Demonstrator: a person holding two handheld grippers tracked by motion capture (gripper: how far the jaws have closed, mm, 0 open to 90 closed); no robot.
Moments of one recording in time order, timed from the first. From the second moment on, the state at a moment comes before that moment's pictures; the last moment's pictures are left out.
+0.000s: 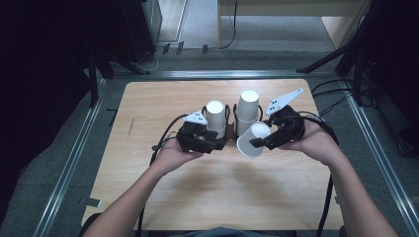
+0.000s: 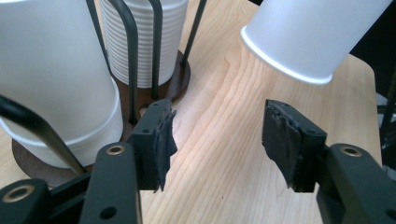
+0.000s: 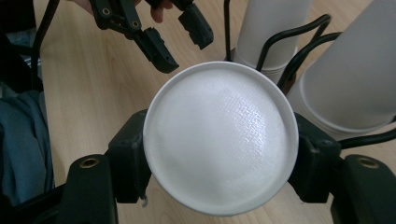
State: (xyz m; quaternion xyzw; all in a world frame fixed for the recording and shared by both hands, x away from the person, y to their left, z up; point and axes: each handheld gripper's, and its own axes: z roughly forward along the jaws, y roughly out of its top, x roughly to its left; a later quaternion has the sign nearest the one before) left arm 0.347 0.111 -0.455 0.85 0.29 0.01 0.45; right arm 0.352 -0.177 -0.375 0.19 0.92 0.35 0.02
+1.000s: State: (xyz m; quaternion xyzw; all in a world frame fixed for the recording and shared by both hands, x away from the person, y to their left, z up) left arm 0.341 0.126 -0.470 0.86 0.25 0.00 0.44; right arm 0.350 -0.157 -0.445 0.18 0.90 0.41 -0.02
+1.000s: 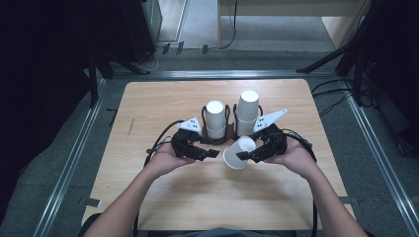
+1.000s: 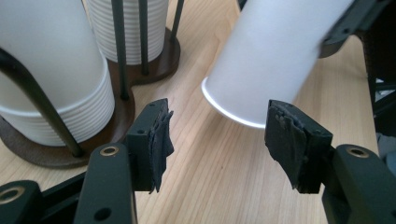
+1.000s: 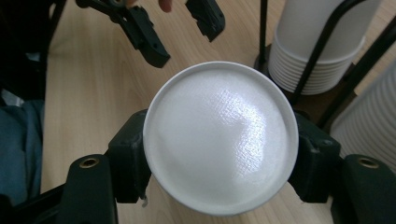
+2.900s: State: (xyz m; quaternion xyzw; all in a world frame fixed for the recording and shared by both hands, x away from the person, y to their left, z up) left arm 0.342 0.111 -0.484 0.87 0.20 -0.07 0.45; right arm 0.351 -0.126 -0.445 0.18 0.86 0.48 -0.08
